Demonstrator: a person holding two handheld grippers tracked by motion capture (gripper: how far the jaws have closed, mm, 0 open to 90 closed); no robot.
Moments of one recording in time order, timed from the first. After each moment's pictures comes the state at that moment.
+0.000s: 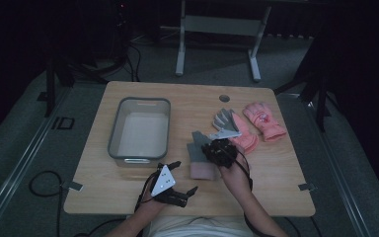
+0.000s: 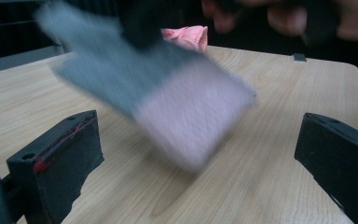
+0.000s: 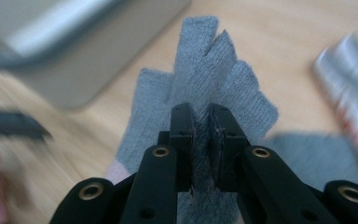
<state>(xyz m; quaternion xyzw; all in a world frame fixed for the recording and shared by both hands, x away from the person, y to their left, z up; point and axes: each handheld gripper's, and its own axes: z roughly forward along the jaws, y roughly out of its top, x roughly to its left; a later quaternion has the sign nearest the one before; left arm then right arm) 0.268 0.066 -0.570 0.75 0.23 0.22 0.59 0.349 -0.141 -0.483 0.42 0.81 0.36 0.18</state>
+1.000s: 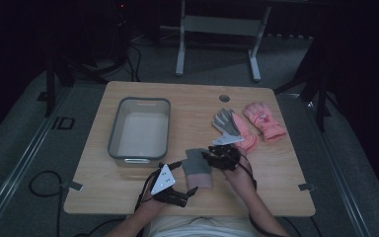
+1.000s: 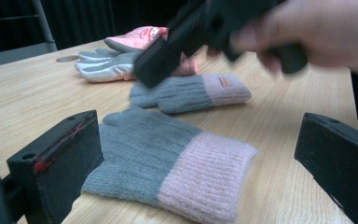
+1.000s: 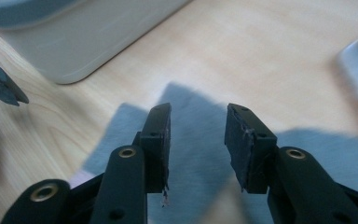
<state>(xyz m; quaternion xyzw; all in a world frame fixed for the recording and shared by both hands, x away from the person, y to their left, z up) 0.270 0.066 -0.570 0.75 0.23 0.20 0.59 0.359 -0.165 -0.504 0.36 0.84 0.38 0.18</state>
